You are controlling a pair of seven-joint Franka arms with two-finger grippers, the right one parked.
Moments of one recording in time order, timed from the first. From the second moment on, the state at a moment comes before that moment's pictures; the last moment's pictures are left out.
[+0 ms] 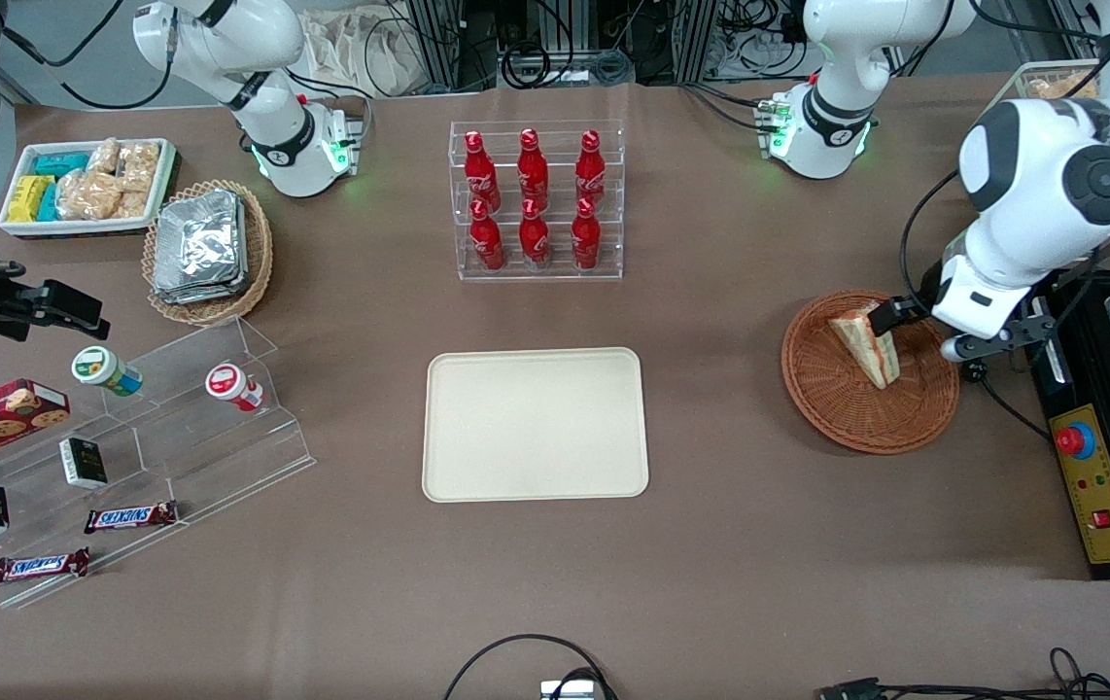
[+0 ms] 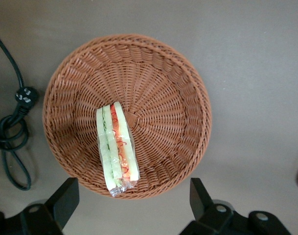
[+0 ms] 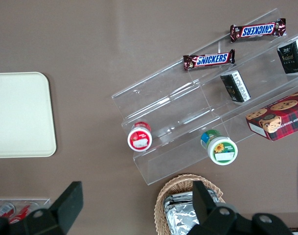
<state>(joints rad) 0.01 -0.09 -0.08 -2.28 -0.02 2.13 -0.32</state>
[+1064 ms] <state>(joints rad) 0.01 -0.09 -0.08 -2.57 -0.02 2.45 -0.39</state>
